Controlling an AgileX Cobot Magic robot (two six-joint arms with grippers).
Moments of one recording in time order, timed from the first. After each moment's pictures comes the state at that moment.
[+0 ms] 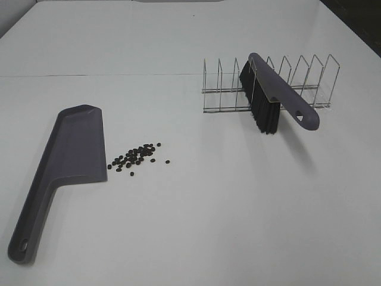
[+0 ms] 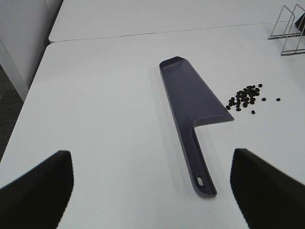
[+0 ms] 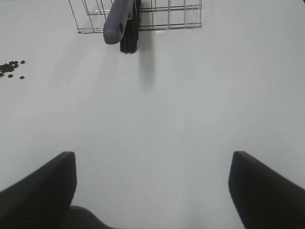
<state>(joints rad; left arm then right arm) -0.03 -0.01 -0.52 -0.07 1.08 0.06 0.15 0.00 -0.46 -0.11 1.11 0.17</state>
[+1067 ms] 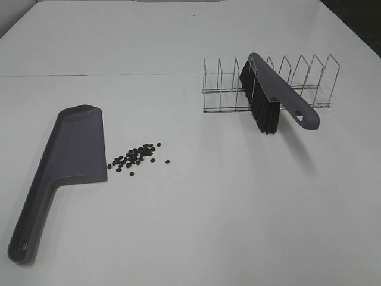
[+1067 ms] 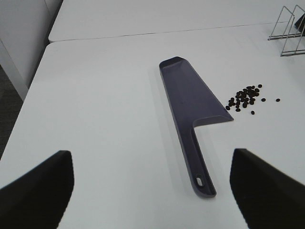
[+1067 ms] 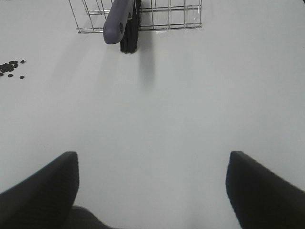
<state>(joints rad) -0.03 -0.01 -0.52 -0.07 1.08 0.06 0.15 0.00 -0.46 -0.11 1.11 0.17</state>
